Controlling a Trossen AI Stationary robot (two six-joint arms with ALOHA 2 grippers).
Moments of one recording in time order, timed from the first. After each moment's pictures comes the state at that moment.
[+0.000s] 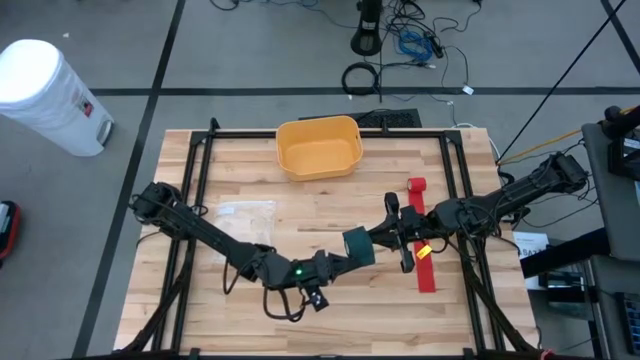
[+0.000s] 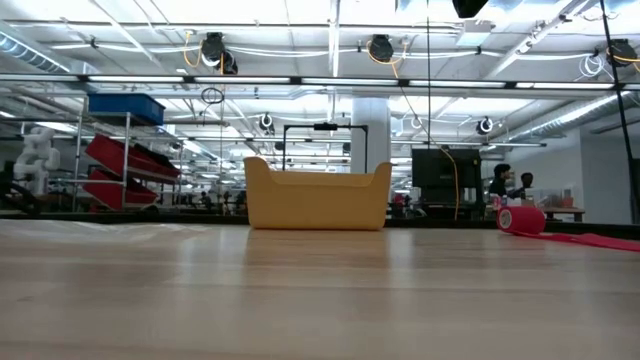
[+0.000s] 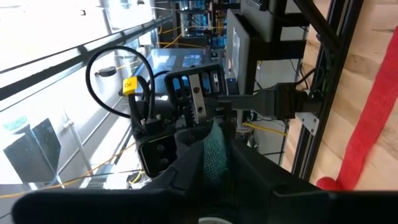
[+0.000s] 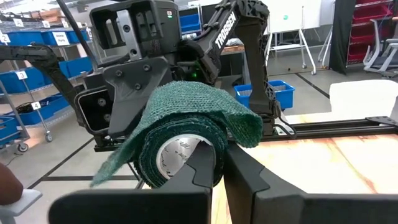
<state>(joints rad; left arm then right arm) -0.48 1.79 1.28 0.61 -0.59 1.65 0.36 1.05 0.66 0.42 0.21 0.19</state>
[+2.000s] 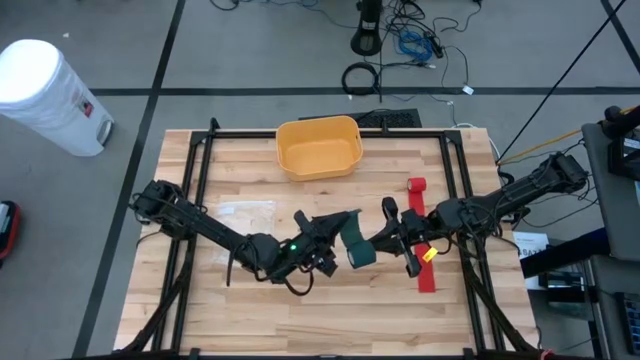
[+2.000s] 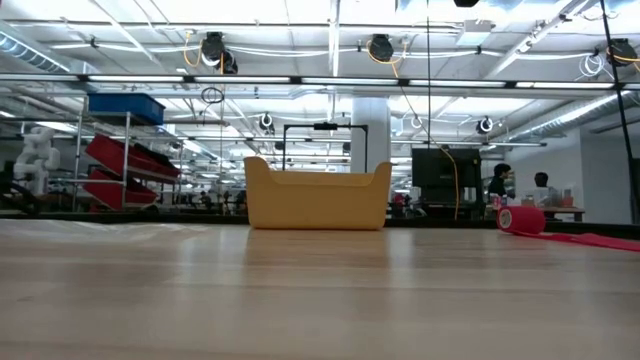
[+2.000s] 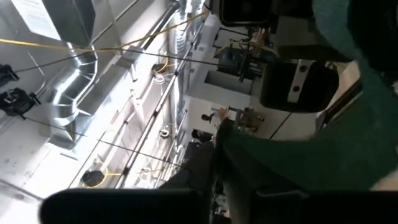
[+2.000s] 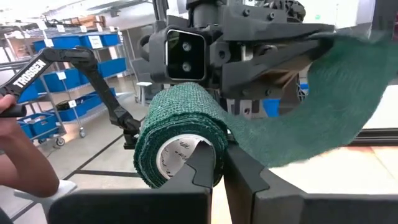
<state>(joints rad) -0.42 1.79 1.28 0.95 -0.97 1.66 0.36 1.06 0.66 0.45 0.10 0.20</state>
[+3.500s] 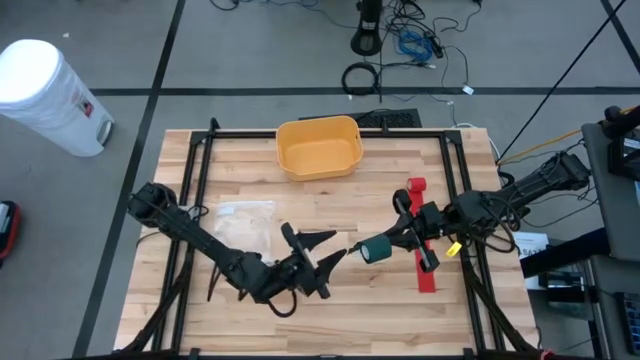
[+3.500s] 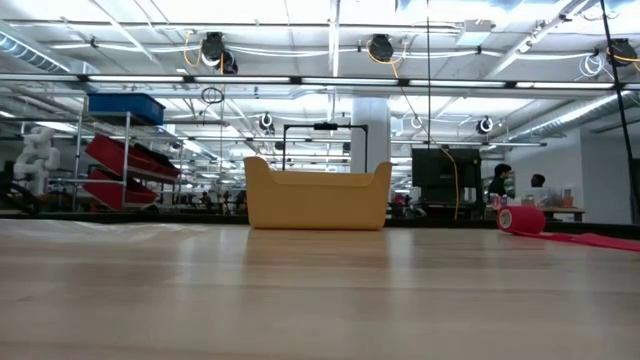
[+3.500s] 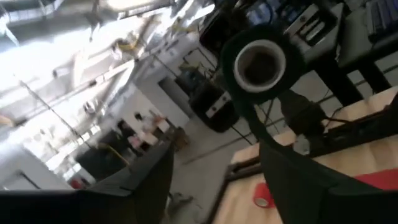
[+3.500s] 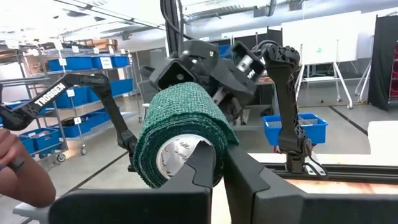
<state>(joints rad) -0.55 1.76 1.28 0.81 -1.02 0.96 0.38 0.94 0.66 0.44 0.10 0.14</state>
